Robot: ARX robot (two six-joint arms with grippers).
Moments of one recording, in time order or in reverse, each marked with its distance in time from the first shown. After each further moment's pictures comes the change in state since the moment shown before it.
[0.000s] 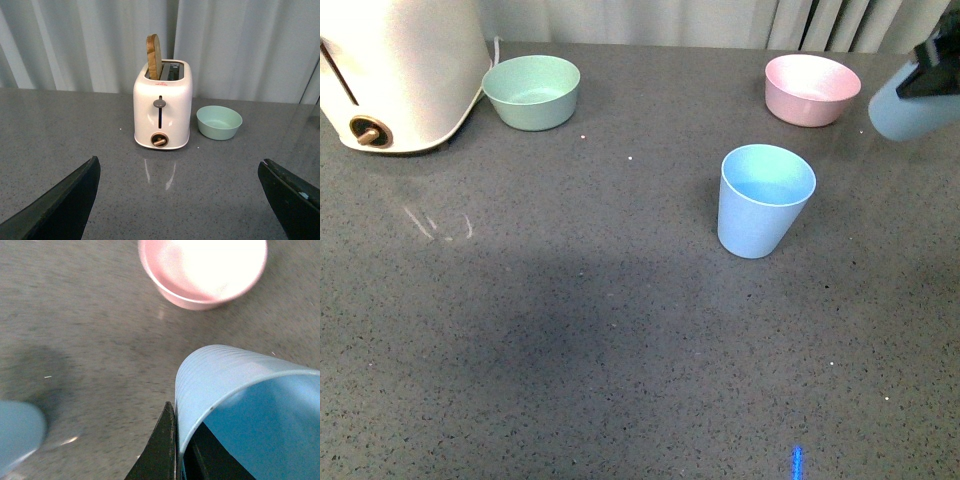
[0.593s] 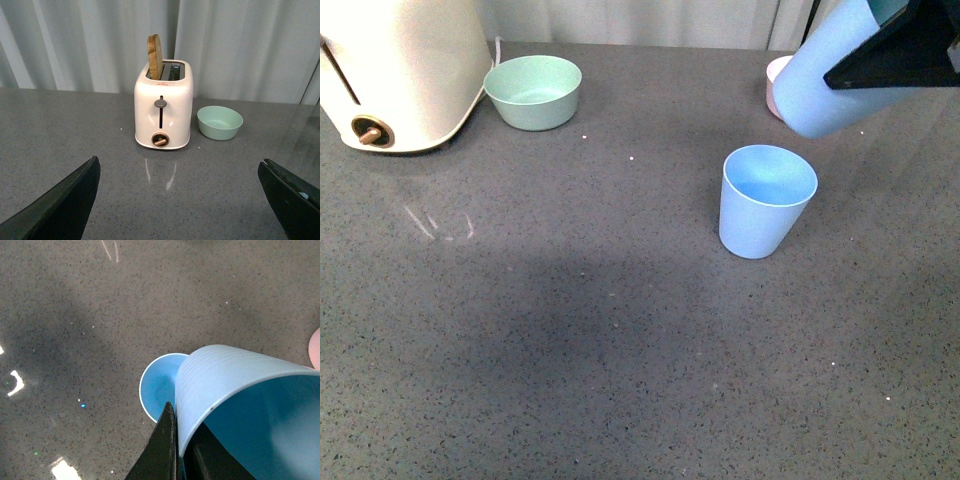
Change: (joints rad) left arm 0.000 0.000 0.000 0.000 0.000 0.000; right arm 0.205 -0.339 -0.223 -0.135 -0.191 -0.259
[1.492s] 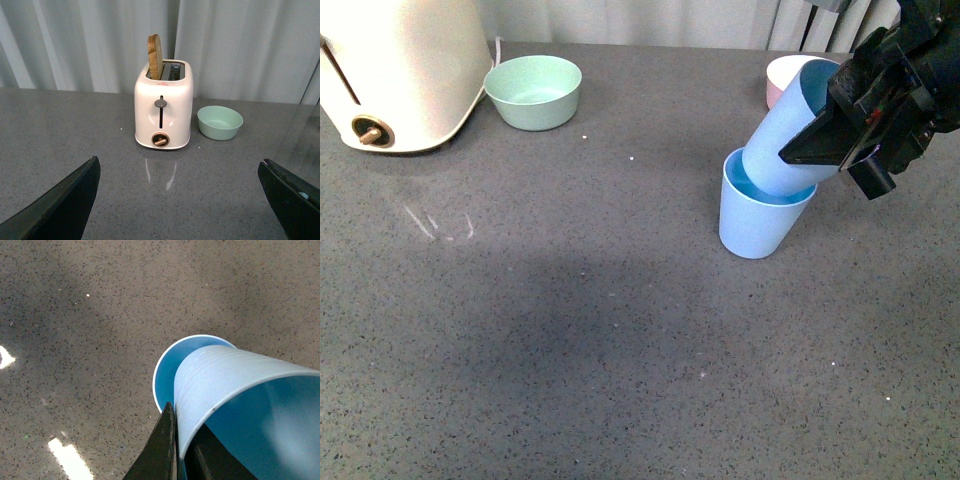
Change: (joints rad) left arm 0.000 0.000 0.000 0.000 0.000 0.000; right arm 0.090 0.097 -0.042 0.066 0.123 0.001
